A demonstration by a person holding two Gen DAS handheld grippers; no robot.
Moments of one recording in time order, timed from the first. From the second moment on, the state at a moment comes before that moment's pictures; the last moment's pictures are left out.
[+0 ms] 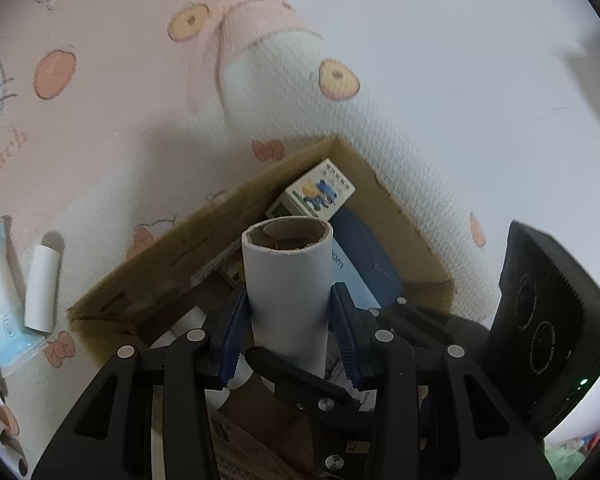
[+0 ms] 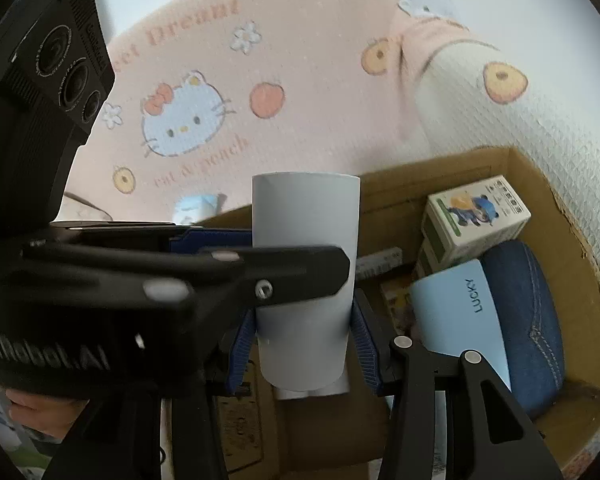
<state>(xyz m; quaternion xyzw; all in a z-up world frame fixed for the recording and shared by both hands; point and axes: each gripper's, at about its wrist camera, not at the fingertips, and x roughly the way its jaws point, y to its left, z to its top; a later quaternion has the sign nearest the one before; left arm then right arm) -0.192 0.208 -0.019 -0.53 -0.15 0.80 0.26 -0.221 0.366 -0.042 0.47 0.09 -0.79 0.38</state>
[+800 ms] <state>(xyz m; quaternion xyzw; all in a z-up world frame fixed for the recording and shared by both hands) -0.204 0.241 -0.087 -0.64 -0.17 0.72 0.21 -0.251 0.370 -0.095 0.59 0.12 -0.72 0.34</state>
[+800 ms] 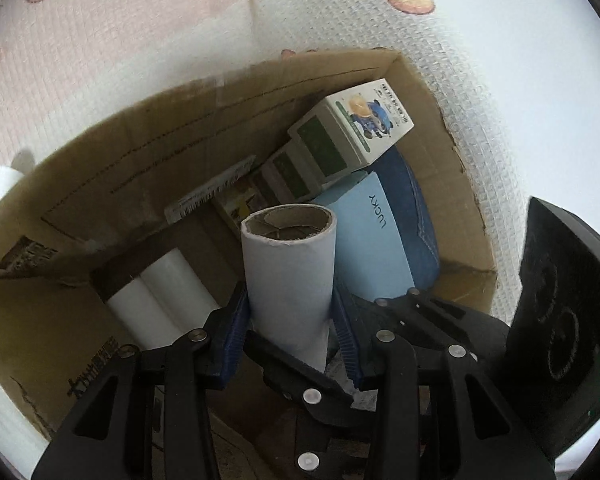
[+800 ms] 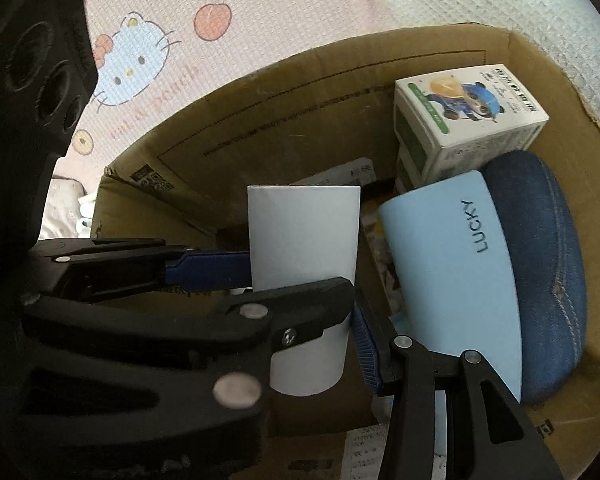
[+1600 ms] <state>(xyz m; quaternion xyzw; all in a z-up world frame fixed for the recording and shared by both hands) -0.207 0.249 -0.136 -0.71 -0.17 0.67 0.07 -0.244 0.395 -0.058 0.52 0.21 -0.77 0.29</state>
